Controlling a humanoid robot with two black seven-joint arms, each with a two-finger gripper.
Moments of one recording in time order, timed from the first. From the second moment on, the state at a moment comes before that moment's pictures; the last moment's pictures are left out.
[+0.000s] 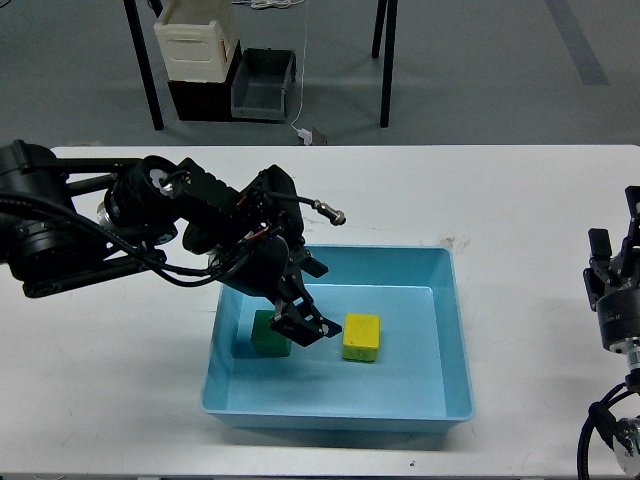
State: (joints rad) left arm -1.25 0.47 -0.09 -1.36 1.79 -0.49 -0.49; right arm -0.17 0.00 1.48 1.64 -1.31 -0.10 0.25
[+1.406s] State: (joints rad) left arm 0.06 0.25 -1.19 -1.60 -0.19 -0.25 -0.32; right arm -0.21 0.00 1.64 1.63 0.13 0.28 -0.05
